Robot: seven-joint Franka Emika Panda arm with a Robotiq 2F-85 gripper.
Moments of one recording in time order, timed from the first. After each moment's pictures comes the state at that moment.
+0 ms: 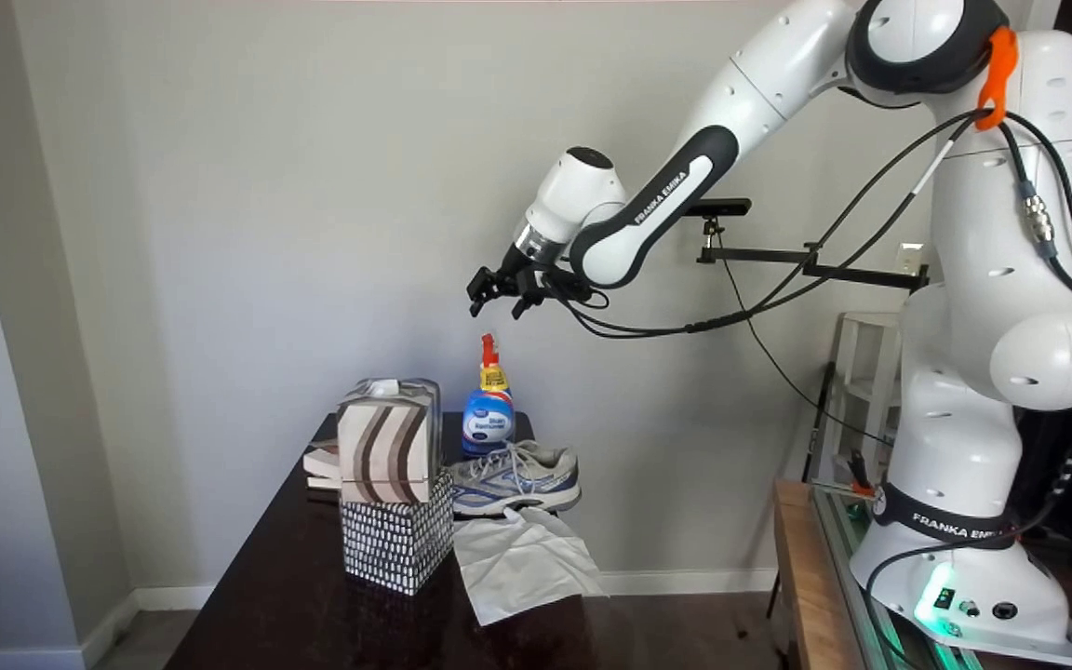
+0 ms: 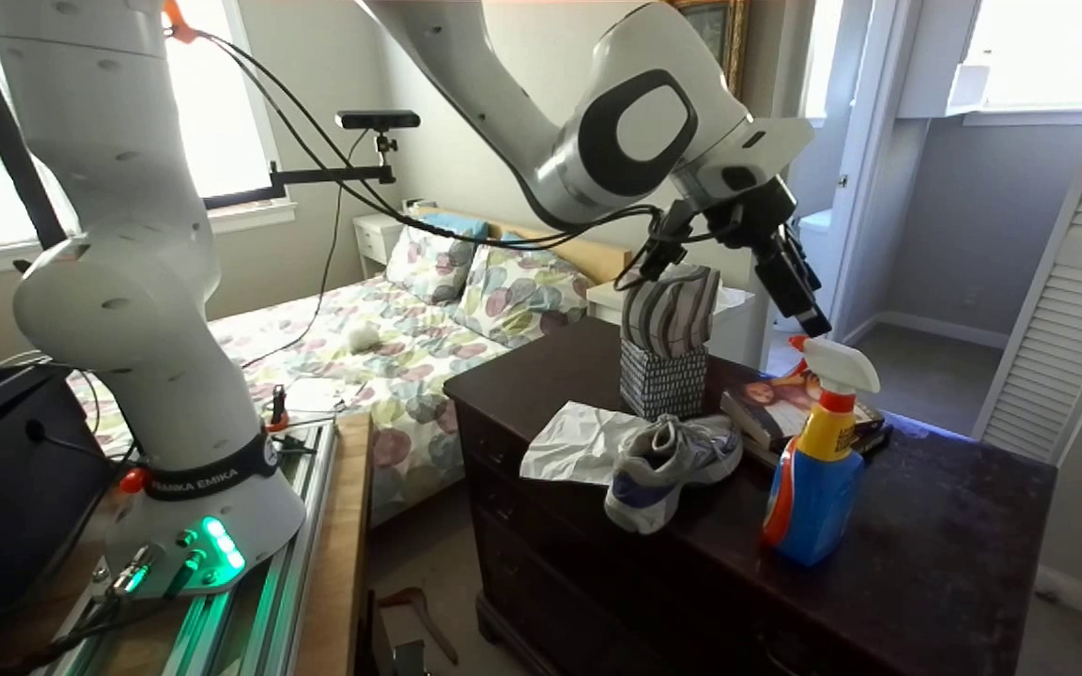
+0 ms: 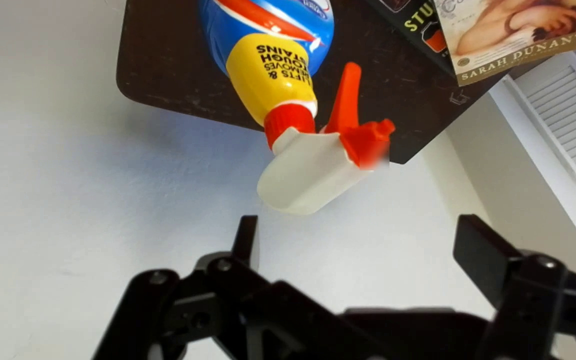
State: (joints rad) arm 0.08 0.14 -0.32 -2.20 -0.52 2.99 0.91
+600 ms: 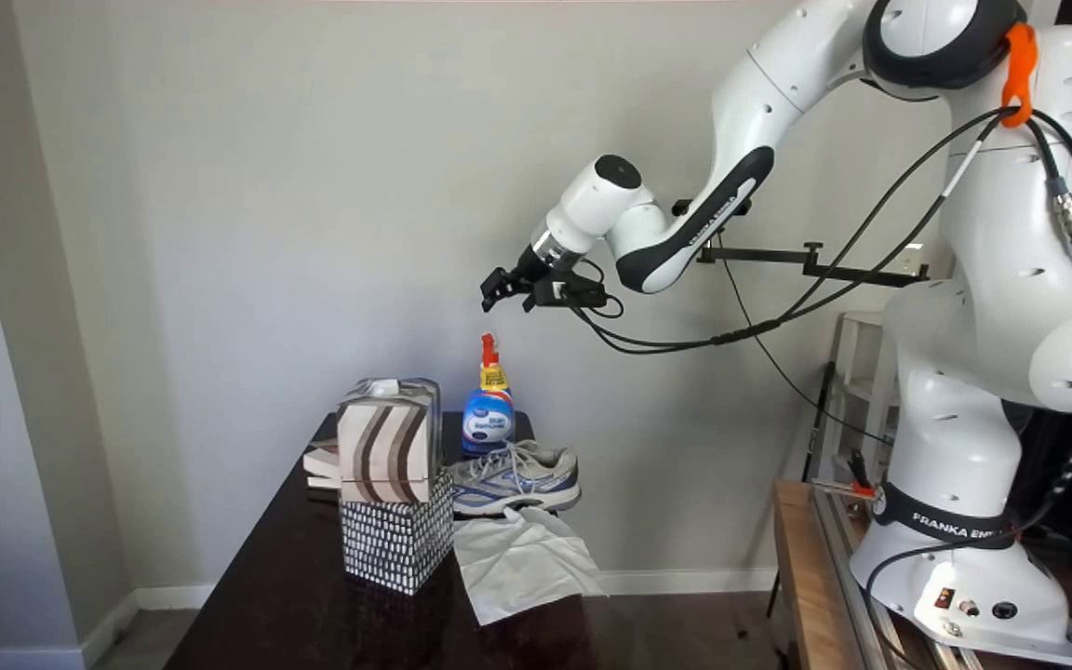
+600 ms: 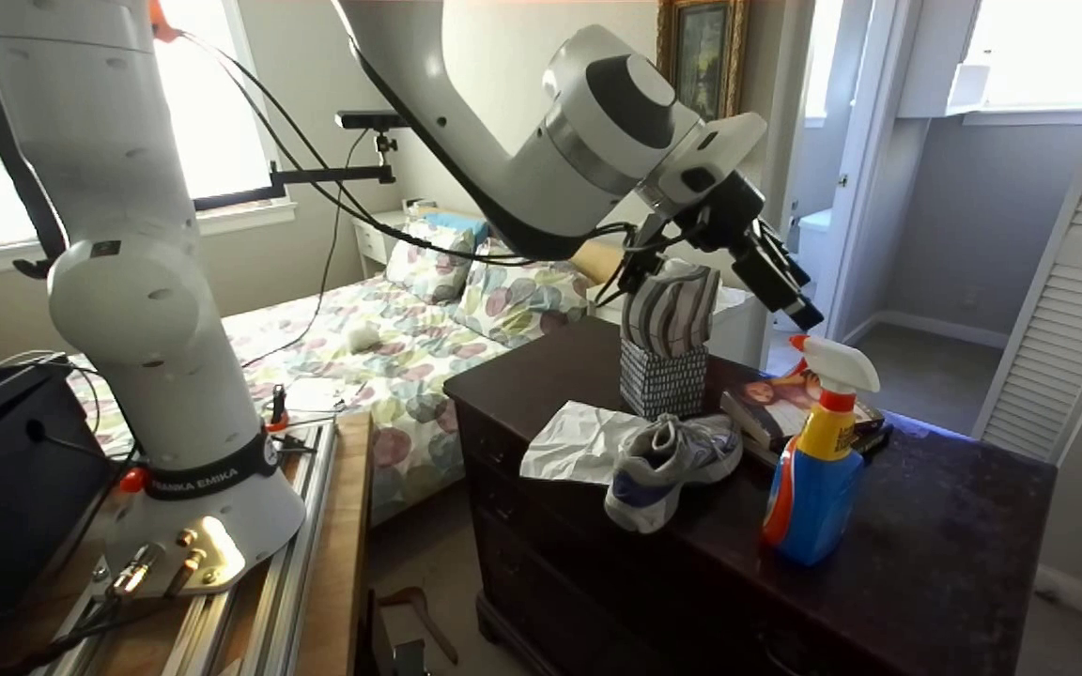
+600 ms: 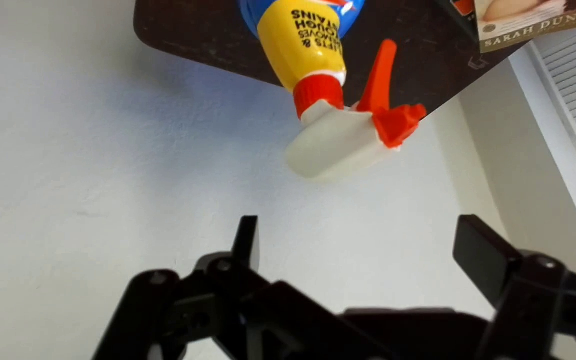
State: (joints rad) arm 0.31 0.10 -0.62 -2.22 -1.23 3.06 1.50
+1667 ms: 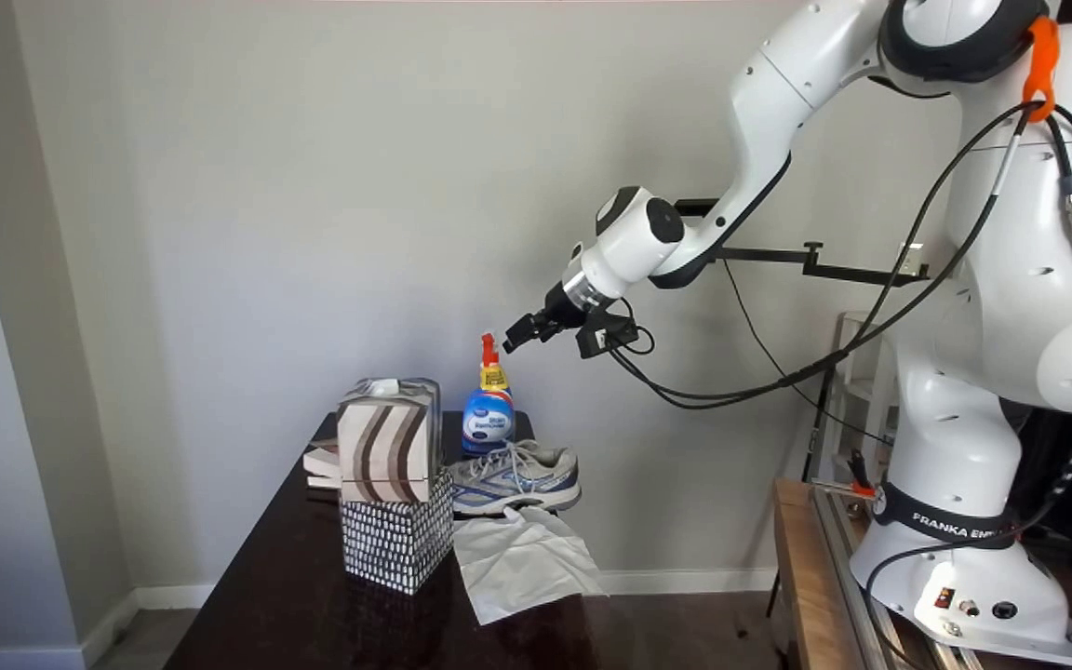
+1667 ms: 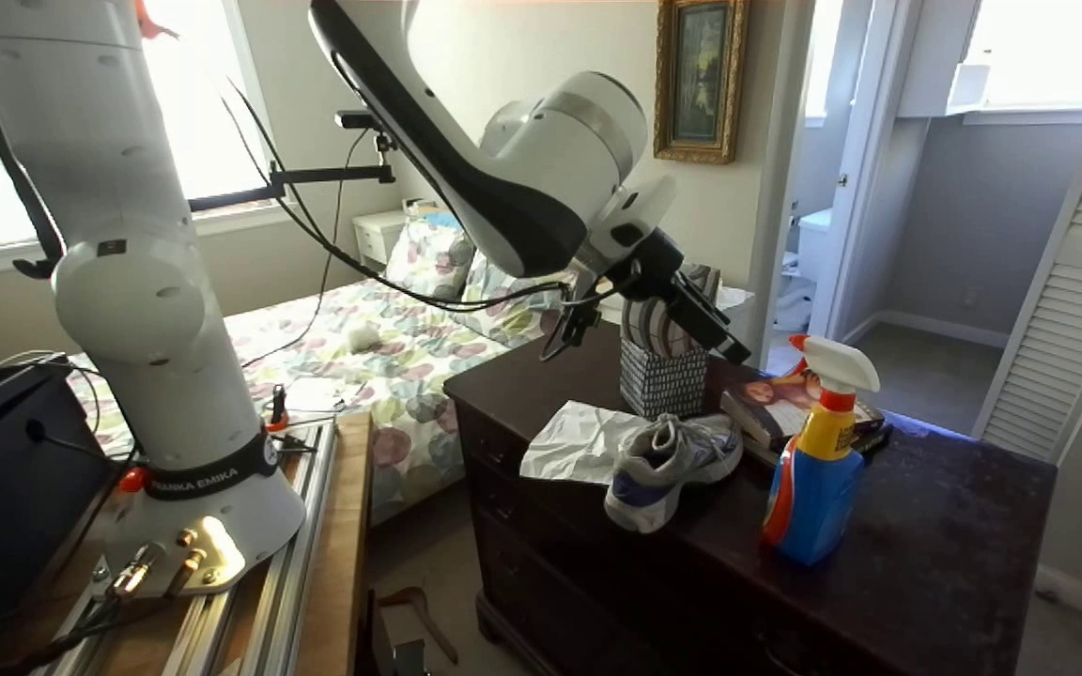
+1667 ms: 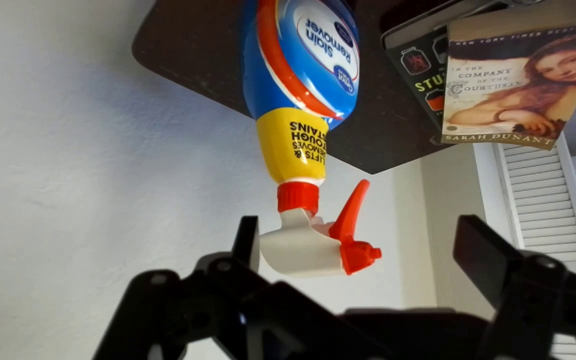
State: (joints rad) arm 0.35 0.06 -0.62 -2.29 -2.15 3.06 2.20
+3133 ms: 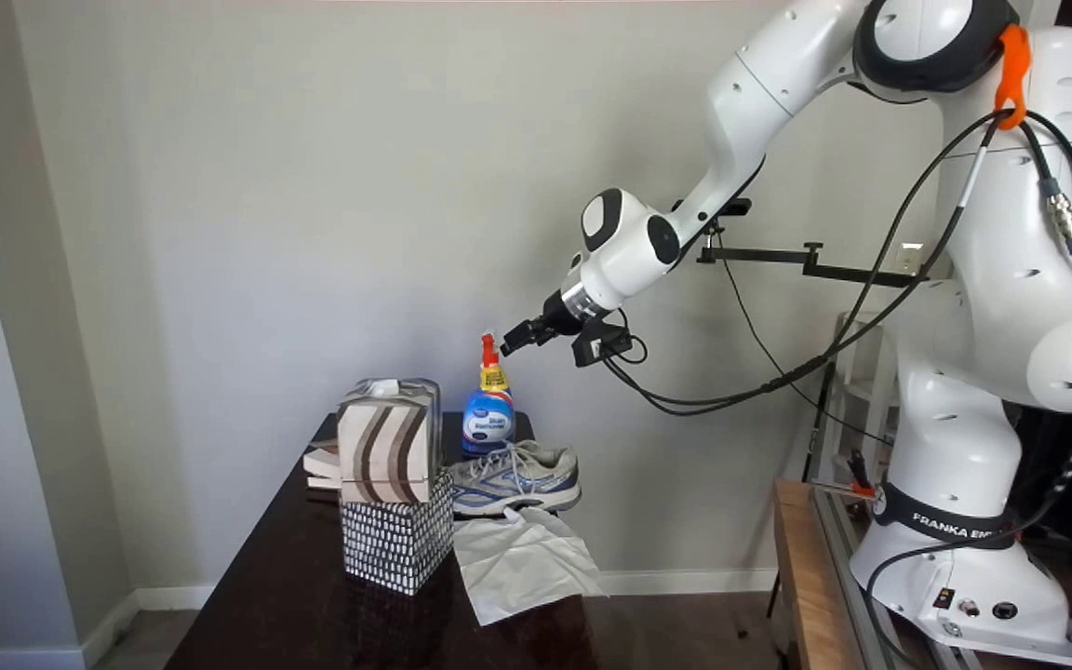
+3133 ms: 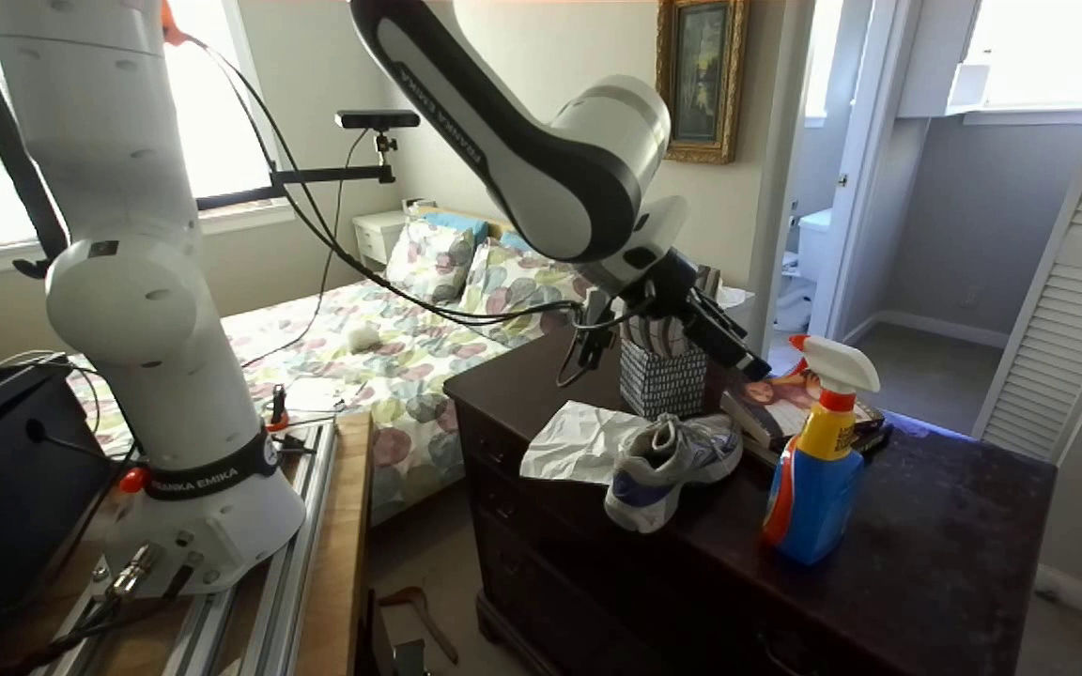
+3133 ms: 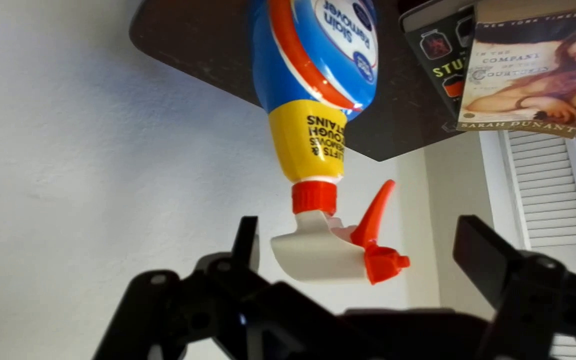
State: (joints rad) arm 0.29 0.14 -0.55 -2.20 -2.51 3.05 2.61
